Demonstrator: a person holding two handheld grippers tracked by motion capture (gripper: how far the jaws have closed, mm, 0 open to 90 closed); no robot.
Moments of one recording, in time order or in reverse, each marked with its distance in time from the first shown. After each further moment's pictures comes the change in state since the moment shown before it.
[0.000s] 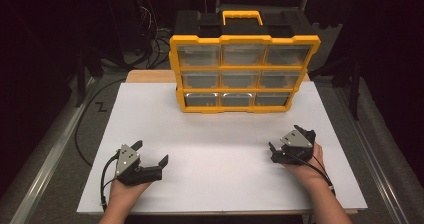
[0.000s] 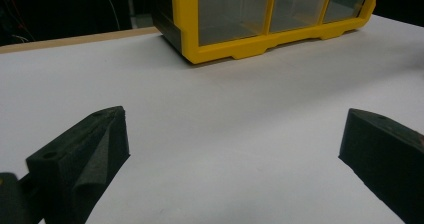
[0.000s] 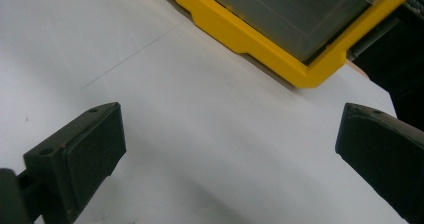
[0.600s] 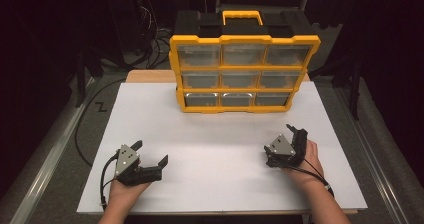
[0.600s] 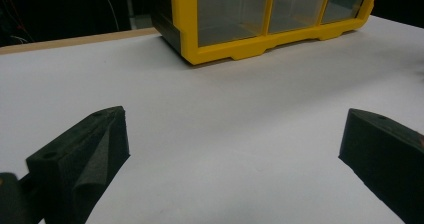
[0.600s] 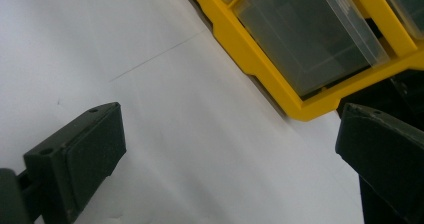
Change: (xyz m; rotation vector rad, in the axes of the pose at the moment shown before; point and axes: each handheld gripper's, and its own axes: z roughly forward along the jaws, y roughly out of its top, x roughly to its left) left arm 0.001 0.001 -0.001 -0.001 -0.003 0.001; right arm 0.024 0.013 -0.005 0.005 -0.062 -0.260
